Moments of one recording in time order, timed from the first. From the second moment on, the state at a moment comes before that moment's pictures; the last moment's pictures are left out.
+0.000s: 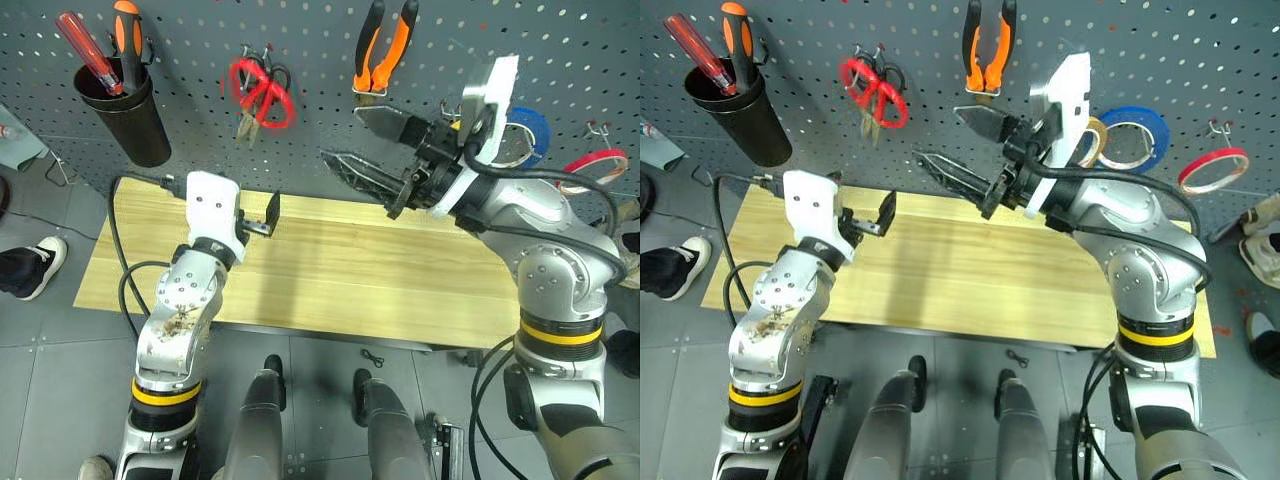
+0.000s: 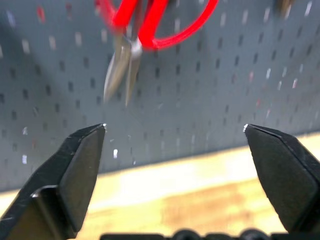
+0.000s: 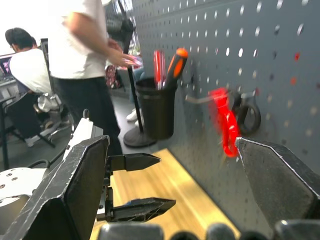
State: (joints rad) left arm -0.33 0.30 0.05 -0.46 -0.12 0.58 -0.15; right arm -0.78 -0.50 -0.02 -0.38 0.73 0.70 0.60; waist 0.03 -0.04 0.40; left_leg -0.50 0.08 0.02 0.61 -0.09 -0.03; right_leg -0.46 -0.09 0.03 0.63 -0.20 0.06
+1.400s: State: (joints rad) left arm -0.49 0.59 0.23 0.46 -0.20 0.48 -0.49; right arm -0.74 -0.50 0.26 -0.28 0.38 0.68 0.76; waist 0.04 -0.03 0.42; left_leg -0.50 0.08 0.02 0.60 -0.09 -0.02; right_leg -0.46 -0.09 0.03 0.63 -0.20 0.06
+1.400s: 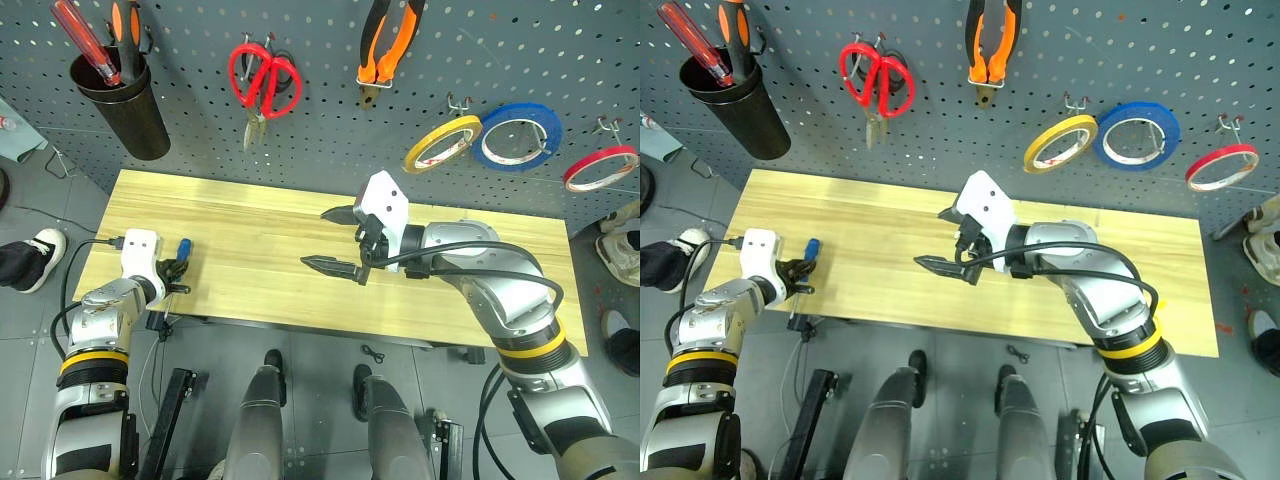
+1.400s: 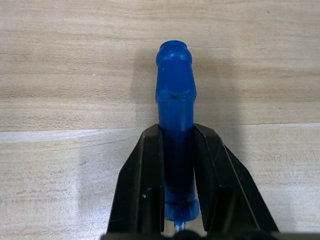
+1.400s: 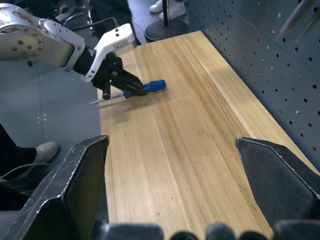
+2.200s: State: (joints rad) left arm -0.80 0.55 0.16 -0.48 -0.04 0.58 -0.11; right arm -0.98 -0.33 -0.10 -0.27 0.80 0.77 0.63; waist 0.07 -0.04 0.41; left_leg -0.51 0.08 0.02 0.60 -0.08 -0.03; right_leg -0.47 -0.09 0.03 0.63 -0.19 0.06
